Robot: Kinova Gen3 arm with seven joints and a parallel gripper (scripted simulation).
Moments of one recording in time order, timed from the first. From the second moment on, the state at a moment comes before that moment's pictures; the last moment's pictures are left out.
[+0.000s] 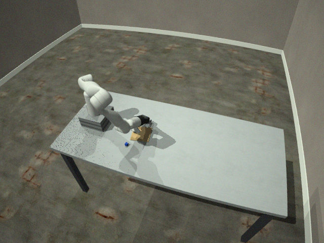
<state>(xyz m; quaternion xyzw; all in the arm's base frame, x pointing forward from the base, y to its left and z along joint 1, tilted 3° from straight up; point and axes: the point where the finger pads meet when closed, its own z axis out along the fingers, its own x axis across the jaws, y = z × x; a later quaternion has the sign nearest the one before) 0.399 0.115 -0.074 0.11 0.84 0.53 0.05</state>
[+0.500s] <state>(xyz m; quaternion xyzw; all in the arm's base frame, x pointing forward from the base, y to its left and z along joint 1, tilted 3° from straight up) 0.398 0.114 -0.074 0.11 0.84 0.53 0.05</state>
